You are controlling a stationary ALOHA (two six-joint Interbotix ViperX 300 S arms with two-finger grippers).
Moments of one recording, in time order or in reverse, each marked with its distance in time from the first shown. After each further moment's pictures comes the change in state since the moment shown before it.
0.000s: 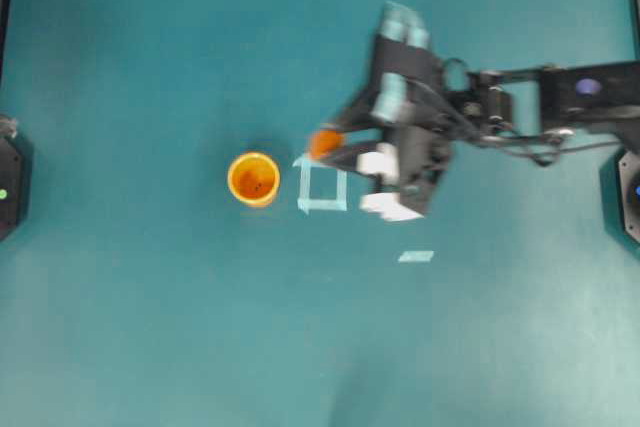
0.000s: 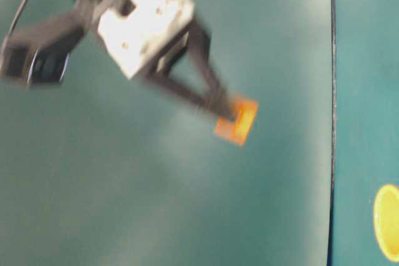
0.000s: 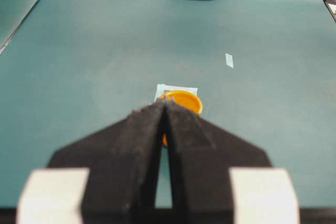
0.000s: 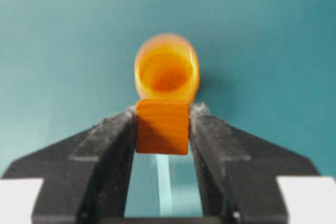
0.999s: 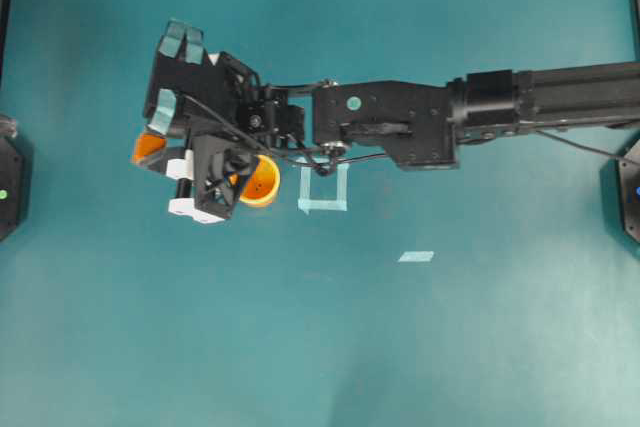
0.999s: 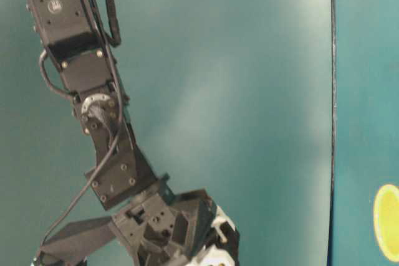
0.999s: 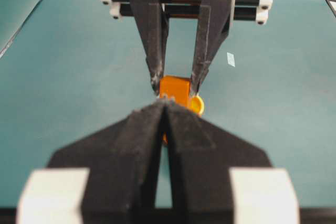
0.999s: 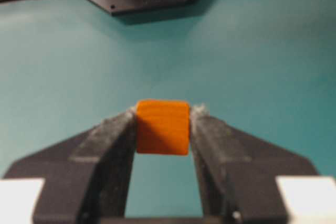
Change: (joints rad) left arm 0.000 0.002 0.000 0.000 0.002 0.014; right arm 0.000 0.522 -0.586 -0.017 -0.018 0.000
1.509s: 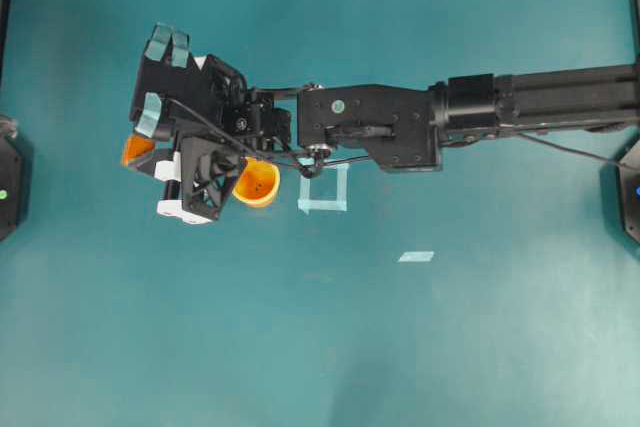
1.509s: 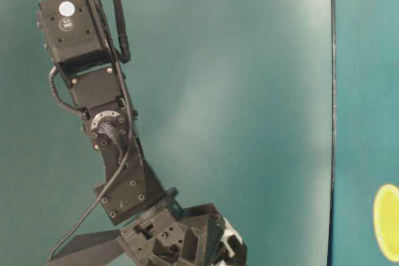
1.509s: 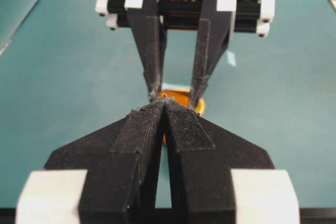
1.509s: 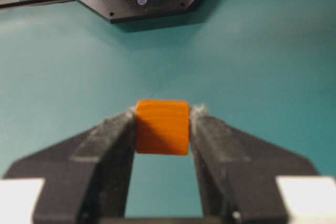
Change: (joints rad) left arm 0.000 -0.002 0.000 0.002 0.000 0.000; right arm 0.000 0.040 -0.040 -0.003 0.000 0.000
